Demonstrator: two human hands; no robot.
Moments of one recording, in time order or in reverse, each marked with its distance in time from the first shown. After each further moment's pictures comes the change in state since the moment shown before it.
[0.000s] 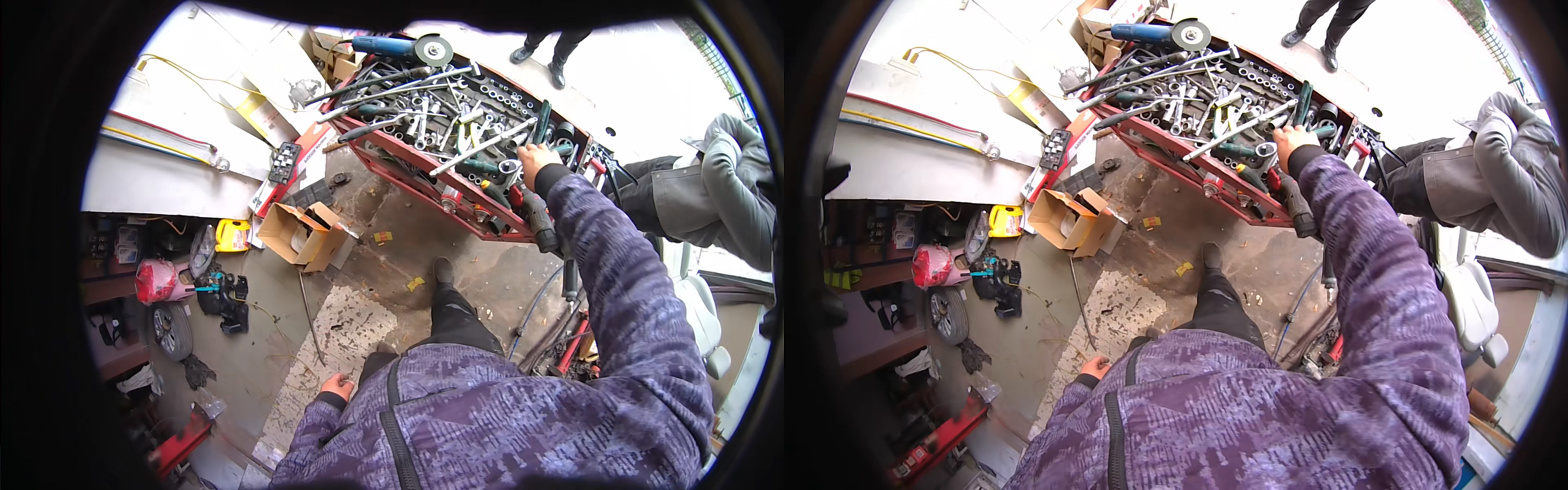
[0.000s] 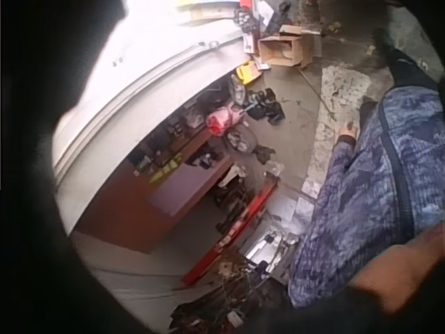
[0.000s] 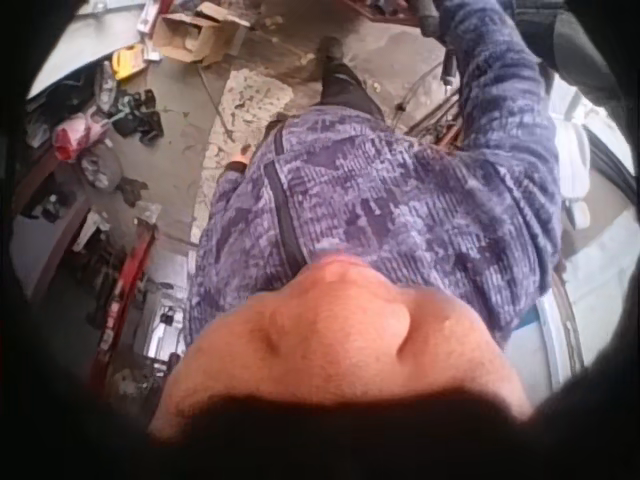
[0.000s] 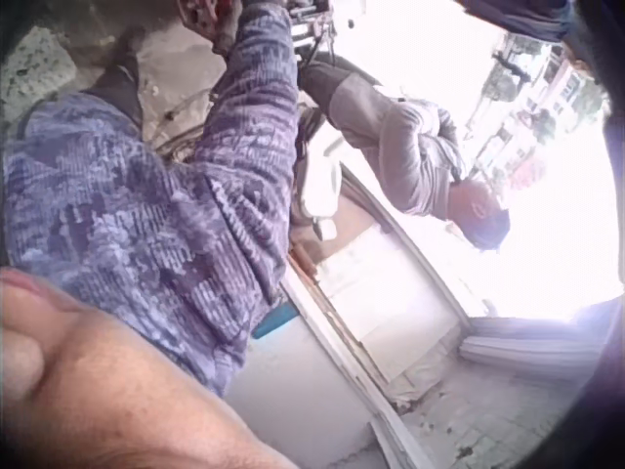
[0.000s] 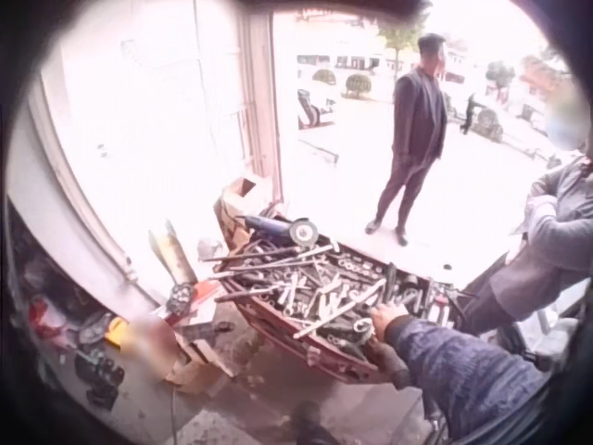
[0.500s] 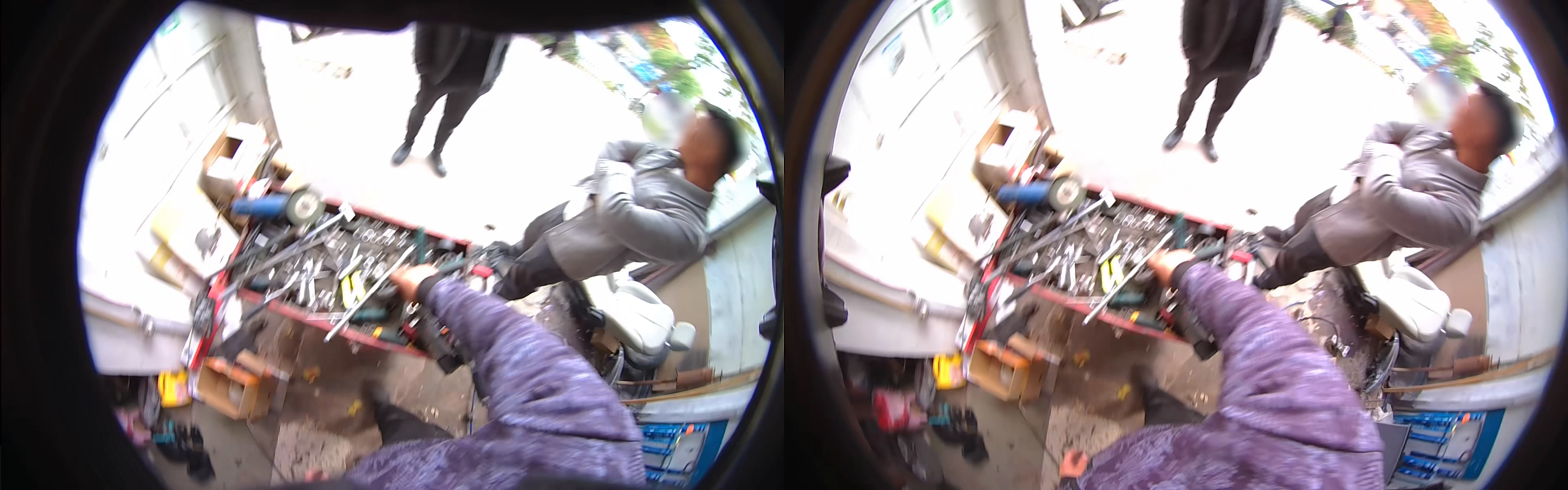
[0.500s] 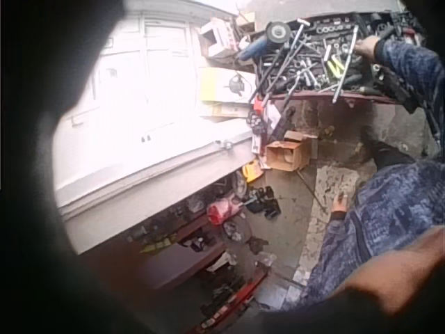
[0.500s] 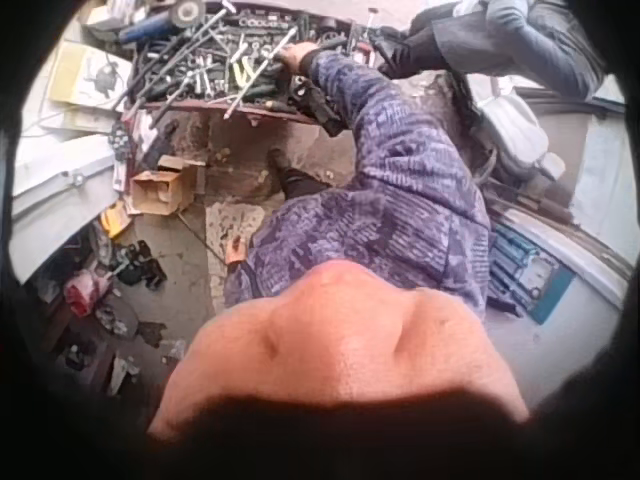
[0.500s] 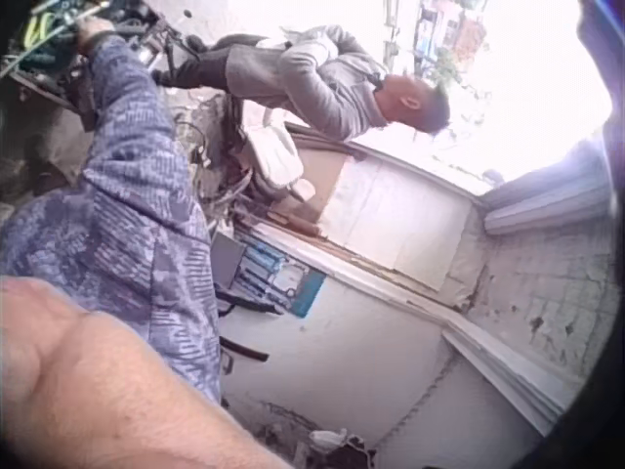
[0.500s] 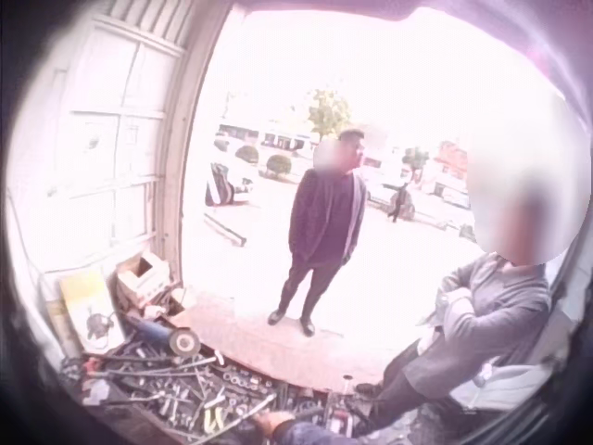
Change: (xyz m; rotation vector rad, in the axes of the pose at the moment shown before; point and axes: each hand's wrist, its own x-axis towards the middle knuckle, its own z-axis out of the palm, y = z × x) left_hand 0.104 0.122 0.011 -0.401 -0.055 0.577; right_hand 0.076 0.052 0.022 0.180 -0.031 -0.135
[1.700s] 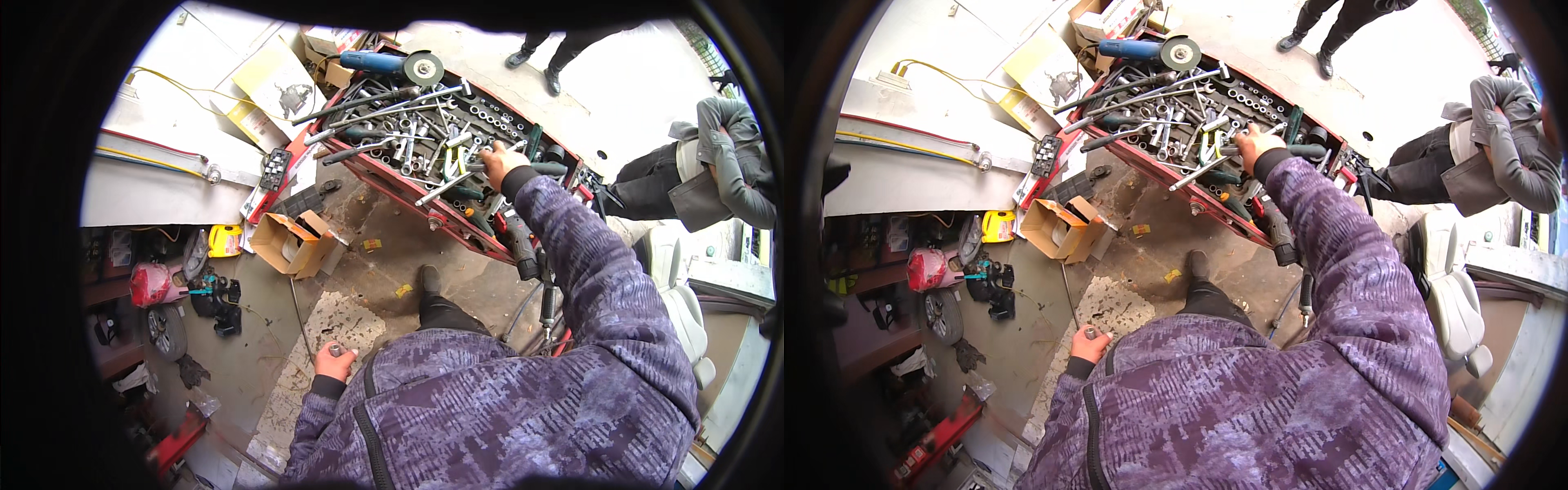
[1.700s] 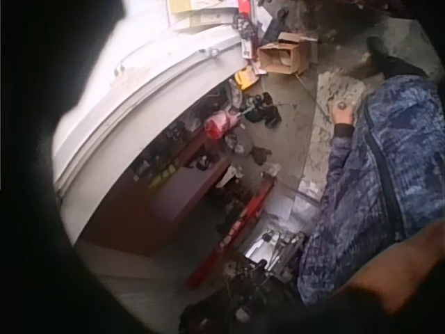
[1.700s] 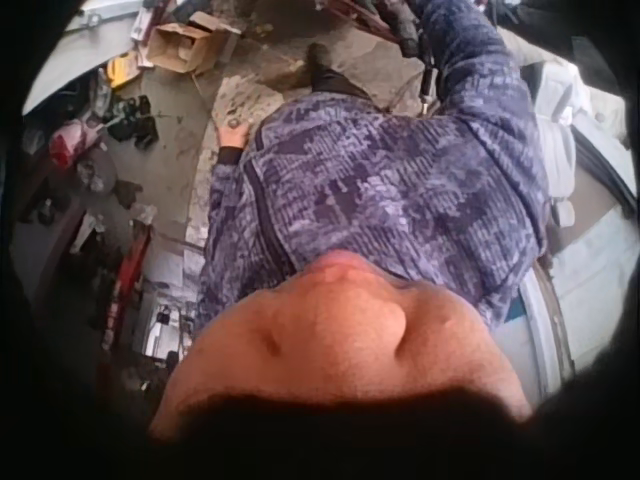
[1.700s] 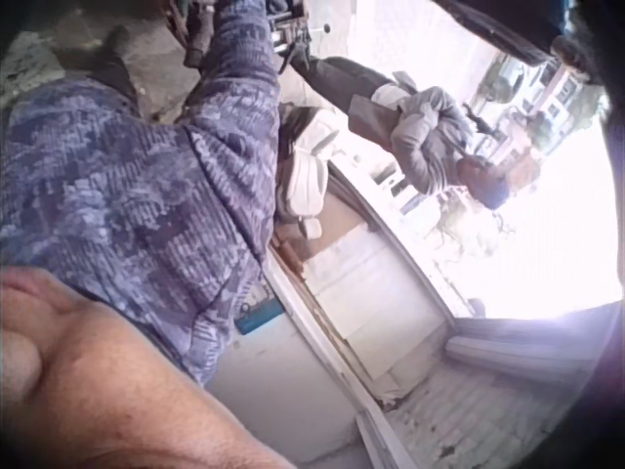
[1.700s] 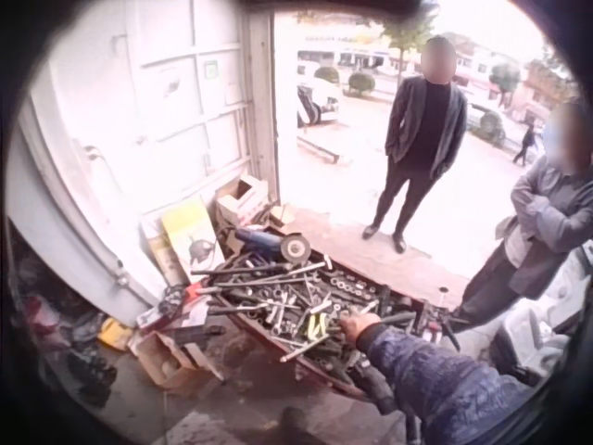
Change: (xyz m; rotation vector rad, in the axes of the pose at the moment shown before) left_hand -0.039 0.180 0.004 -0.156 0.305 -0.378; right_hand 0.002 -0.067 -0.030 0.029 0.122 -0.013
